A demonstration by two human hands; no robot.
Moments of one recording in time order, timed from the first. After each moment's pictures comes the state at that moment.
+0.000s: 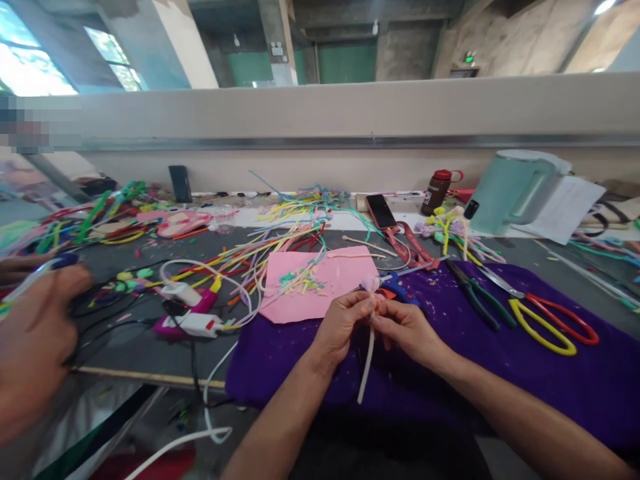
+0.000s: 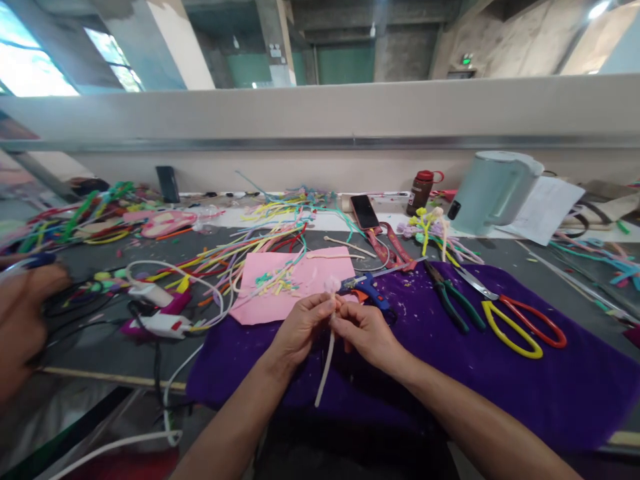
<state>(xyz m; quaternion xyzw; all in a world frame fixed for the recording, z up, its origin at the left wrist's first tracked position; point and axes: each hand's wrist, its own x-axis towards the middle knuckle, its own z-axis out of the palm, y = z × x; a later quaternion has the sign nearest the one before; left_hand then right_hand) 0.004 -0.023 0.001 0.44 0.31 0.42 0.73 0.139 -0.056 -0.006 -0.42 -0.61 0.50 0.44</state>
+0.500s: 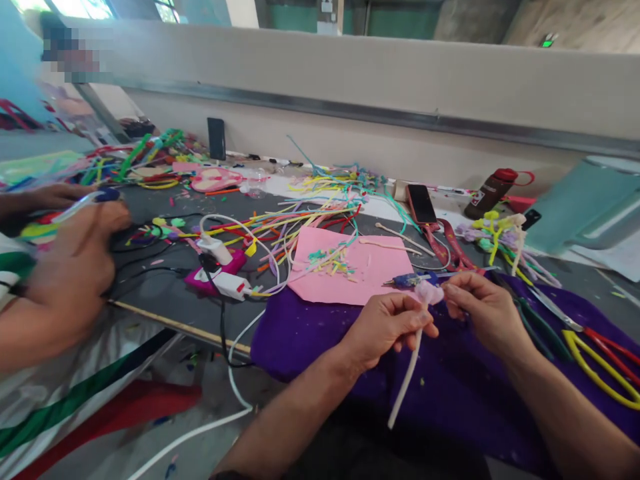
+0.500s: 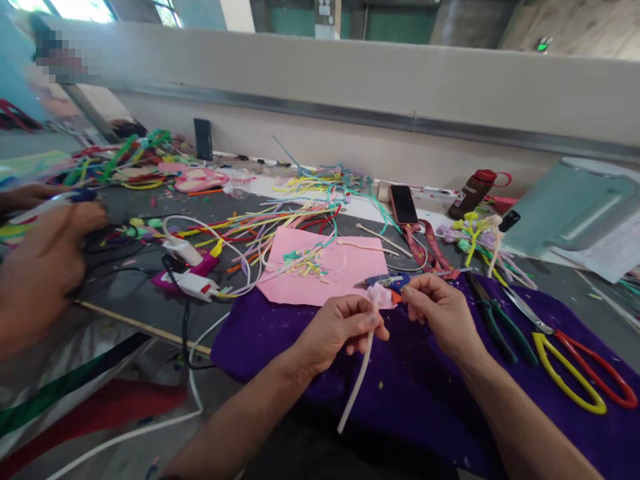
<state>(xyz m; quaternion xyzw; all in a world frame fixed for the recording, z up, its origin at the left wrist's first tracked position) -0.011 -0.035 0.002 0.46 0.27 0.36 0.76 0.181 -0.030 0.002 -0.54 -0.57 0.39 0.48</state>
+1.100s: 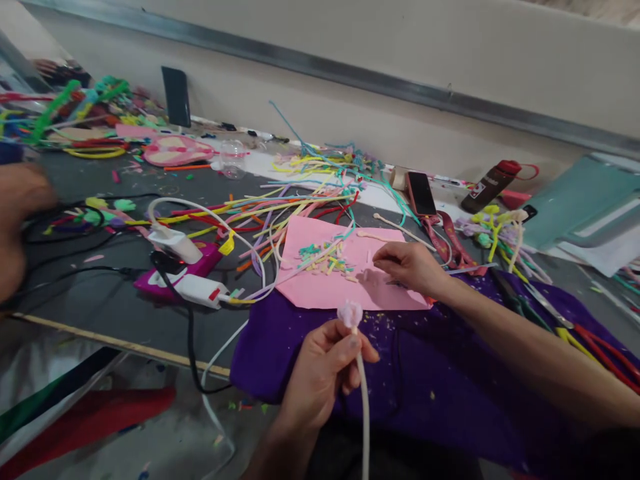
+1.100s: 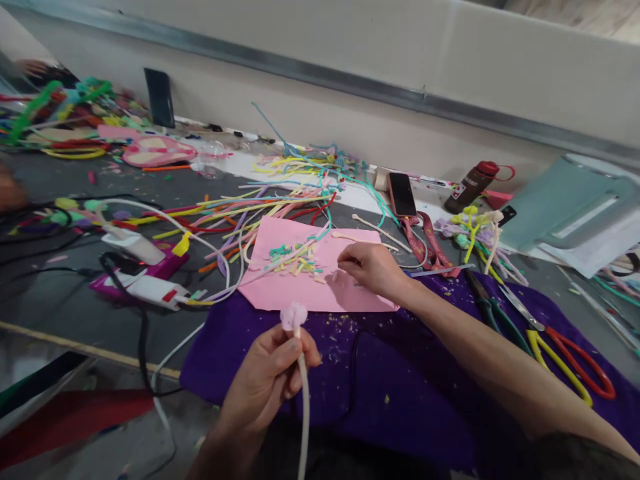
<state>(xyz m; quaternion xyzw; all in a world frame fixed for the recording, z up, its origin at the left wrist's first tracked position) -0.078 -0.060 -0.031 0.28 0.33 0.48 0.76 0.105 0.065 0.009 -0.47 -0.83 0.19 0.23</state>
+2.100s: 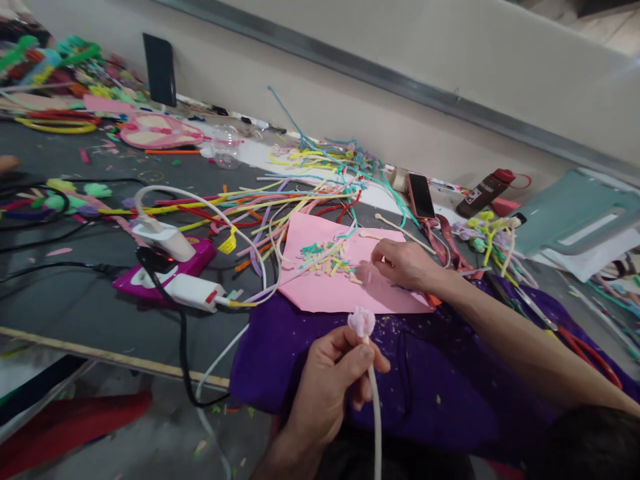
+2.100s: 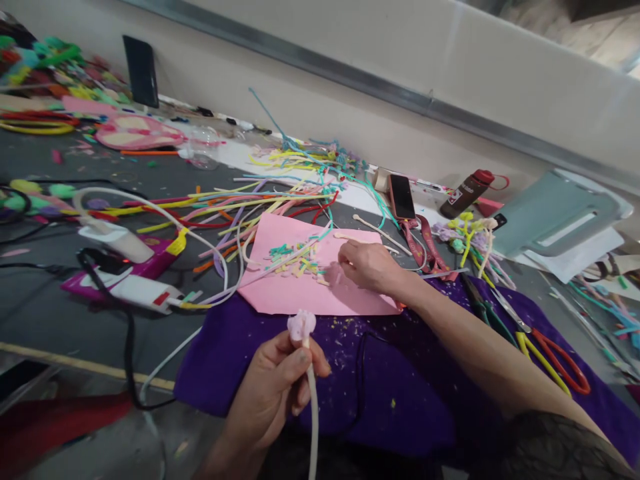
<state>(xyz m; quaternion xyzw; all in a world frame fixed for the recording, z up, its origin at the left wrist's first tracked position) -0.082 -0.063 -0.040 0.26 0.33 0.46 0.78 0.086 0.079 0.014 -0.45 -0.89 -0.02 0.04</state>
